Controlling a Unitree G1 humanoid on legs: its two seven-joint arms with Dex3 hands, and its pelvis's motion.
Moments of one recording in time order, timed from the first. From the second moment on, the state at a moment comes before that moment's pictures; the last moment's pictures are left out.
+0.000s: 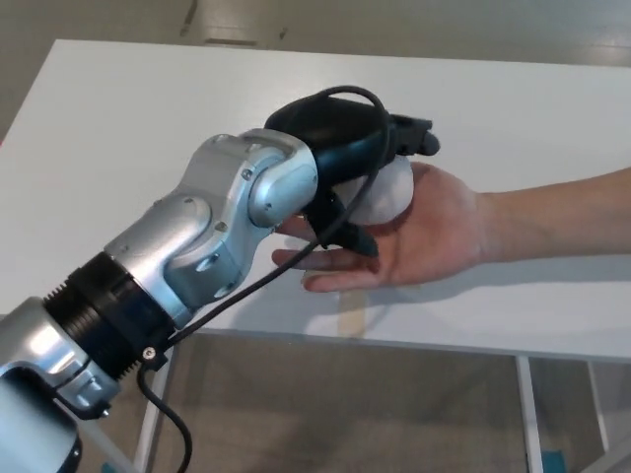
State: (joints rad) left_arm -0.97 0.44 -0.76 0.24 0.53 0.24 -0.38; right_arm -0.24 -0.29 -0.12 1.33 -0.07 -0.01 -0.01
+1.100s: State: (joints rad) left_arm -0.90 0.38 -0.64 0.29 0.71 0.17 -0.30; right_arm -0.28 -0.29 -0.12 1.32 -0.07 -0.01 0.00
